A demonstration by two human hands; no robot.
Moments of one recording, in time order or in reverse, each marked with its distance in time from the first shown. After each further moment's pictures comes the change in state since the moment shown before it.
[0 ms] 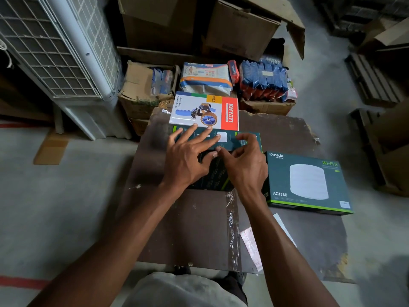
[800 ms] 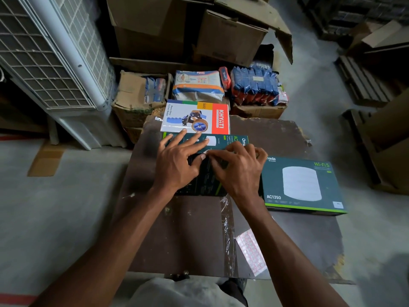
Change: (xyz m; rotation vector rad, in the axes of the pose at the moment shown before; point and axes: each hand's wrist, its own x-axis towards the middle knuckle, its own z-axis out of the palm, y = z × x) left_hand 0.008 0.001 -0.003 -0.050 -0.059 -0.046; right_hand 0.016 0.035 -0.003 -0.348 0.128 -0.556
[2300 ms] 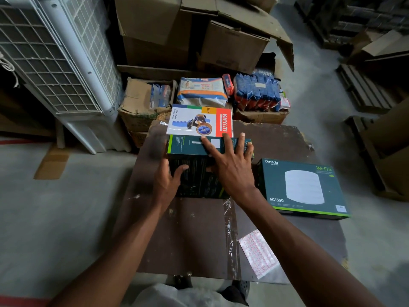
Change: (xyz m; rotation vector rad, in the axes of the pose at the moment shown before) left_hand -0.054 -0.041 0.030 -0.604 0.087 -0.548; right_hand 0.012 -0.012 0.012 -0.146 -0.410 -0.140
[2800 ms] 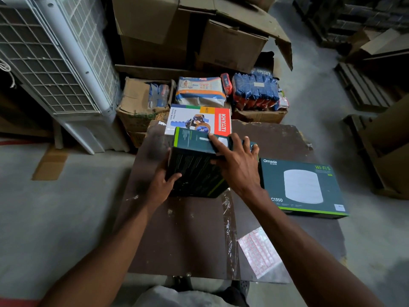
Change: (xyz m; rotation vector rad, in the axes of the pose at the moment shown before) left_hand 0.016 -0.035 -0.011 0.004 -0.253 -0.123; right_hand 0.000 0.017 -0.009 0.086 0.083 0.028
